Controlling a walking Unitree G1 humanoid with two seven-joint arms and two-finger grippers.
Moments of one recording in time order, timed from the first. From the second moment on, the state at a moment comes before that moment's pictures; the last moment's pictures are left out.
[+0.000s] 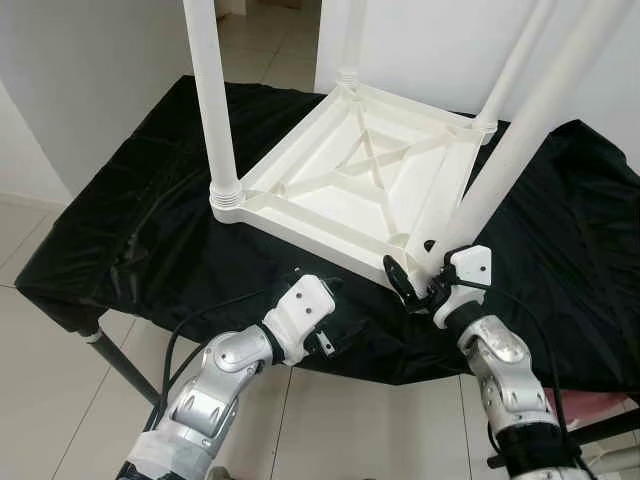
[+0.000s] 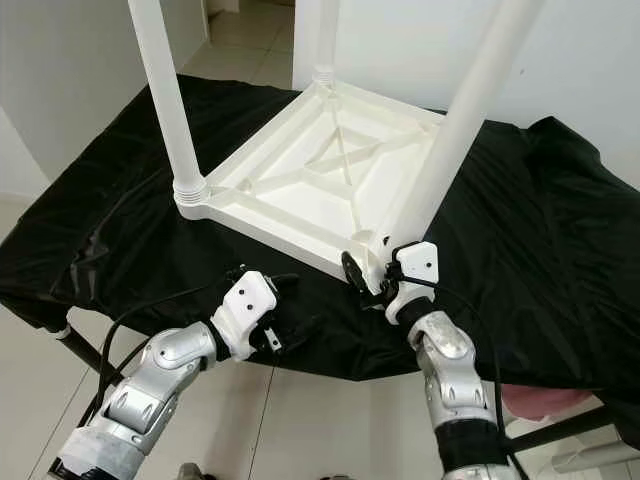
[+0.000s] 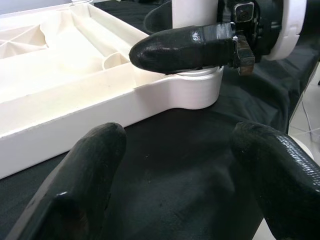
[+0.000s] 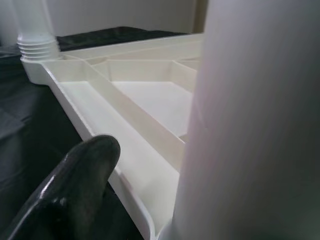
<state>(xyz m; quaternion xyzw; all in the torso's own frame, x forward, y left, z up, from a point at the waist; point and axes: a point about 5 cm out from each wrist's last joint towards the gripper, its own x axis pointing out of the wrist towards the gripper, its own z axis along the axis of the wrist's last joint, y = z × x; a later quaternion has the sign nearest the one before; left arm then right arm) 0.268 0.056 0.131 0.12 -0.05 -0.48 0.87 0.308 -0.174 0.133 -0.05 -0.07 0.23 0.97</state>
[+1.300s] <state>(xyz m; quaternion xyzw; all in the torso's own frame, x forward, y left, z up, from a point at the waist) 0.270 0.049 0.128 0.13 -0.05 -0.49 0.86 0.295 -0.150 0.127 0.02 -0.08 0.01 1.00</state>
